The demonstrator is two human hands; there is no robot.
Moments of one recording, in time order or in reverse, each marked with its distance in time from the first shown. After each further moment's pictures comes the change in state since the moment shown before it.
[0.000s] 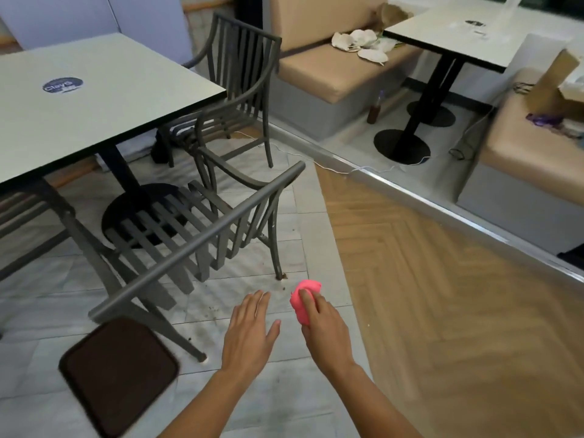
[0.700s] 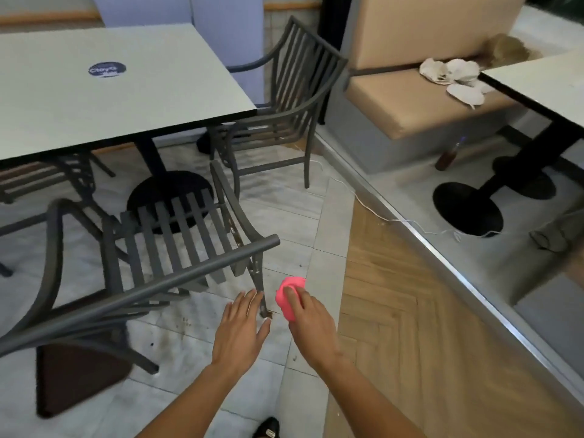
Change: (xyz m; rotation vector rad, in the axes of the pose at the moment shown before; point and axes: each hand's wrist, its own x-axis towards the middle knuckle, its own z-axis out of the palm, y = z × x) left_hand 0.232 0.109 0.033 0.004 0.096 -0.335; right_hand 0.264 0.150 -0.045 -0.019 -0.207 -0.423
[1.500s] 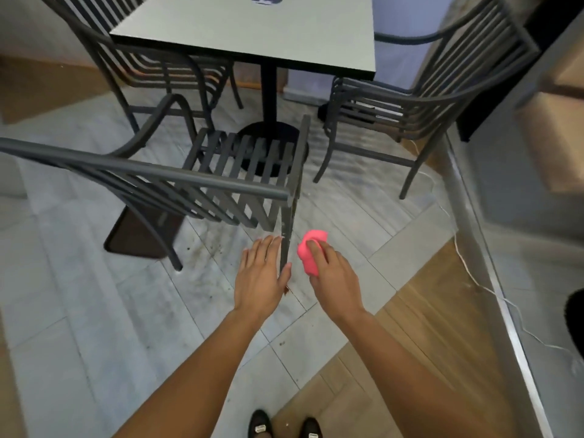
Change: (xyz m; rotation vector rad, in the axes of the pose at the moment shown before) left_hand 0.060 0.118 0.073 -0.124 0.380 -0.566; right_hand 0.093 0.140 0.003 0.018 0.030 -0.635
